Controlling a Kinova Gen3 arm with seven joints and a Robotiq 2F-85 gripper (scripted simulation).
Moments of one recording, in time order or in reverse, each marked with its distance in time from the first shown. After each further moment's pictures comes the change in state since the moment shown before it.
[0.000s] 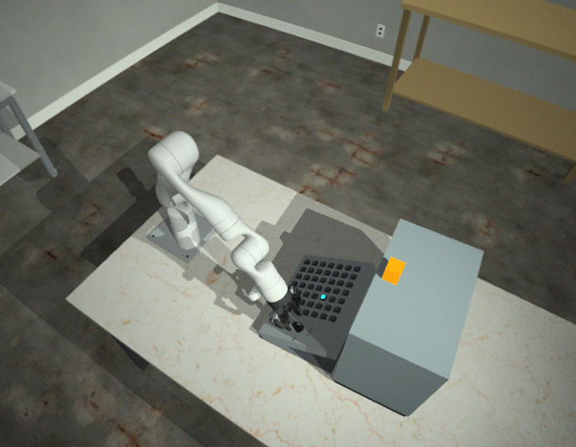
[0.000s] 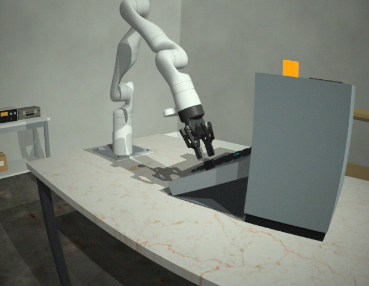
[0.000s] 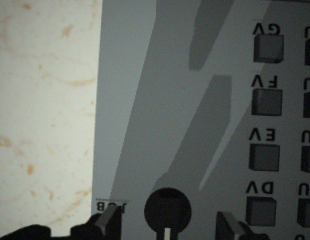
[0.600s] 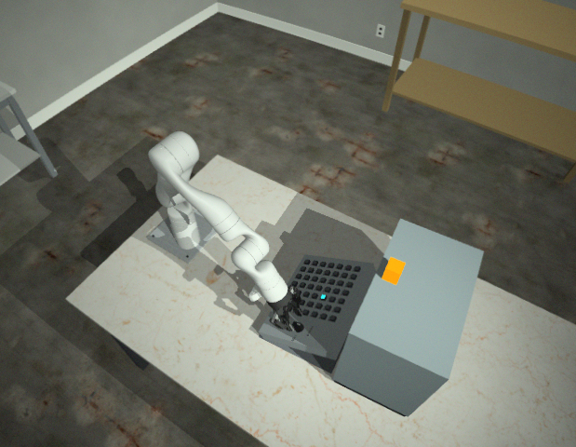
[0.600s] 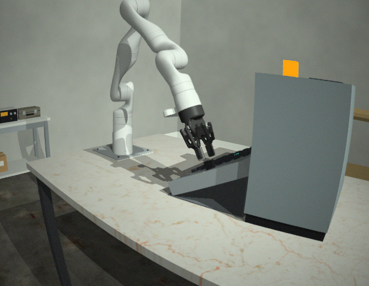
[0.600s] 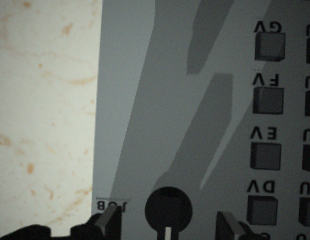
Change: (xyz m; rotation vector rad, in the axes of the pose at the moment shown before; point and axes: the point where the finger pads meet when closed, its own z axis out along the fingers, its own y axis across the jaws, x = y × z) arm -0.001 0.000 0.001 0.001 -0.002 0.000
